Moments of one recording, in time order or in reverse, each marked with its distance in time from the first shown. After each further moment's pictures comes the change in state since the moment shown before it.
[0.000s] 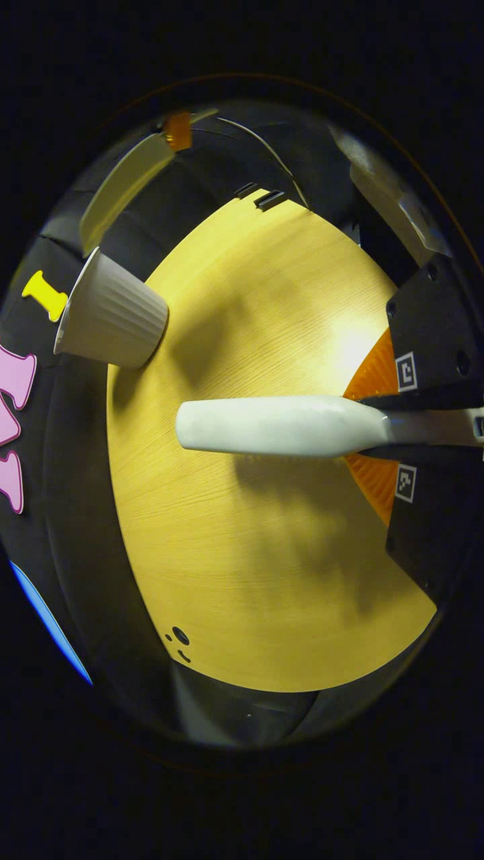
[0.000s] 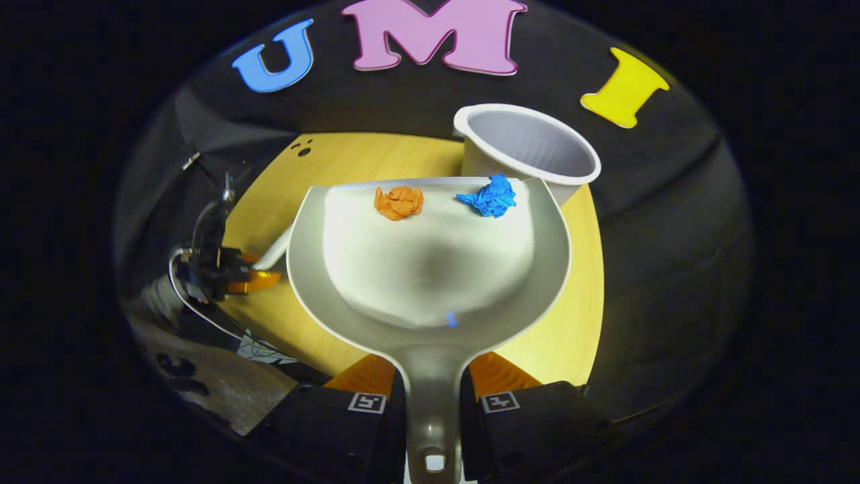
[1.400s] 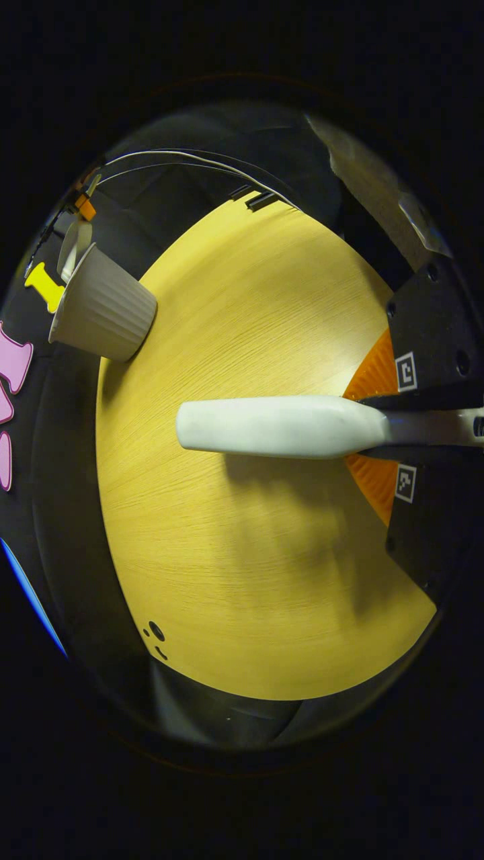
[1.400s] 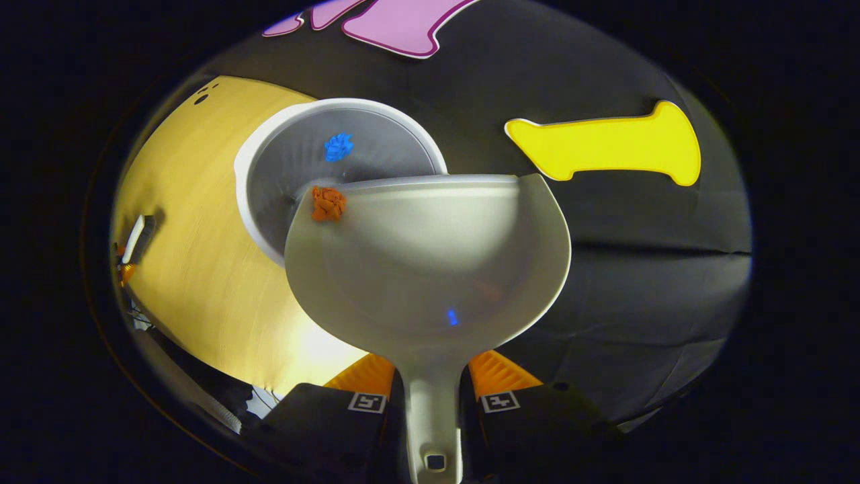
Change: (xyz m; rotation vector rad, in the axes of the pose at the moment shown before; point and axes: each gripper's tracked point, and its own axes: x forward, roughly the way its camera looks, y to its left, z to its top) left arm 0.004 0.014 -0.027 -0.047 0.011 -0.010; right arm 0.009 -0.210 0.147 -0.335 0.323 -0.489
